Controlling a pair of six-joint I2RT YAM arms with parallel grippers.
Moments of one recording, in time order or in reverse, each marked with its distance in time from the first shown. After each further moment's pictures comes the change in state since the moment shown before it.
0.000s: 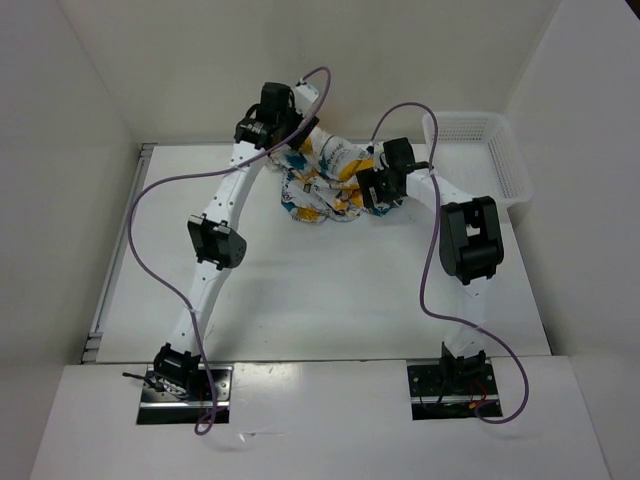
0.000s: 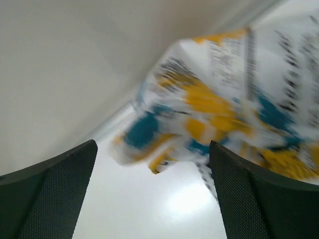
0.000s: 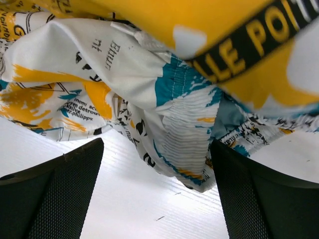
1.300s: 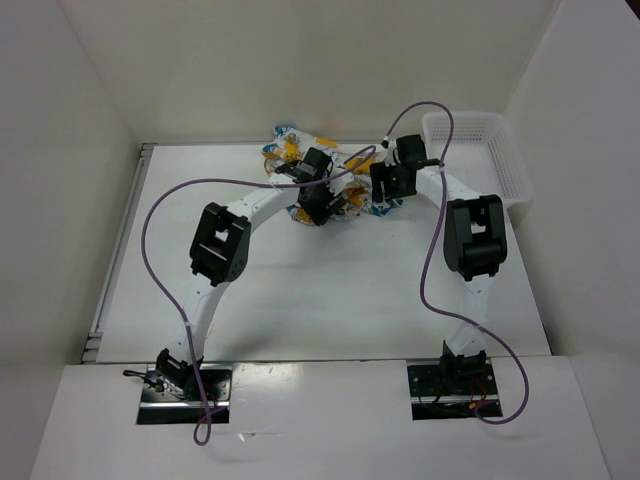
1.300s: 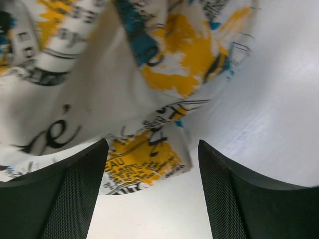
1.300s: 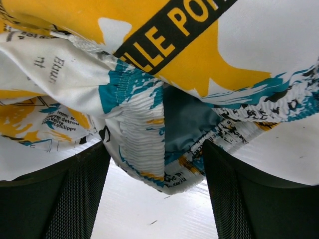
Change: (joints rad) left arm -0.186 -0.308 -0.990 0.085 0.214 -0.056; right arm -0.070 0.023 0.037 0.001 -0.053 0.089
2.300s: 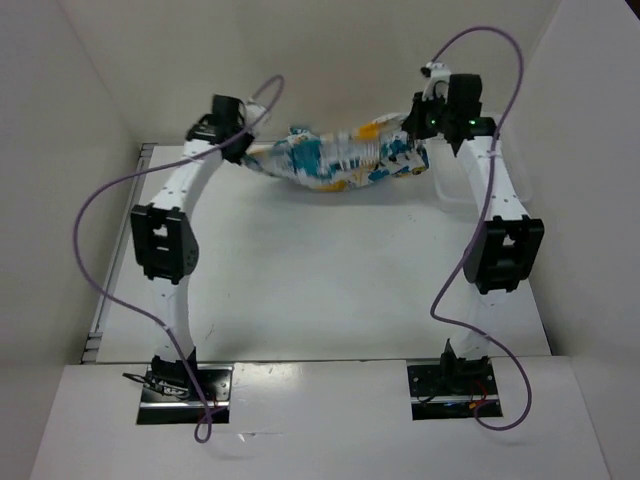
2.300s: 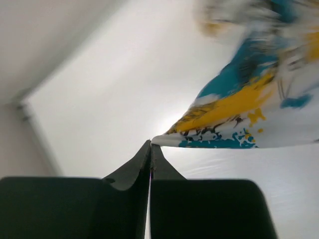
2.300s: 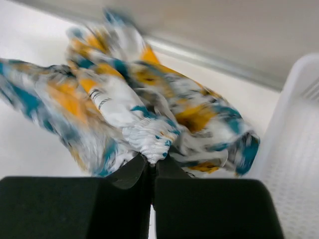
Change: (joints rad) left arm 0.306 -0.183 0.023 -0.033 -0.144 0.040; right arm -0.106 -0.130 0.338 -0.104 -0.221 -0.041
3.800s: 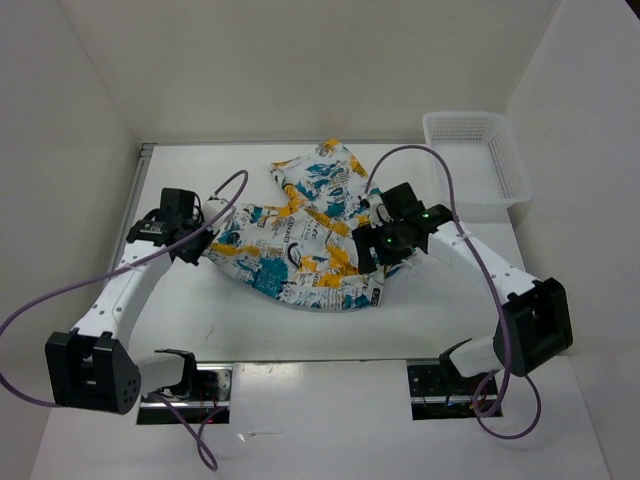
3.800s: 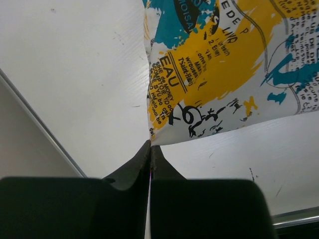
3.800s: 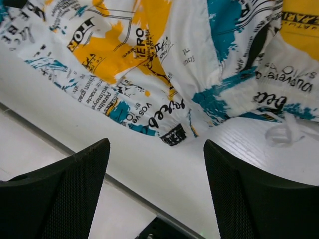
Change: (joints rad) left arm 0.135 -0.996 -1.070 -0.083 0.040 0.095; right arm 0.365 -0.596 -0.875 -0.255 0.103 0.100
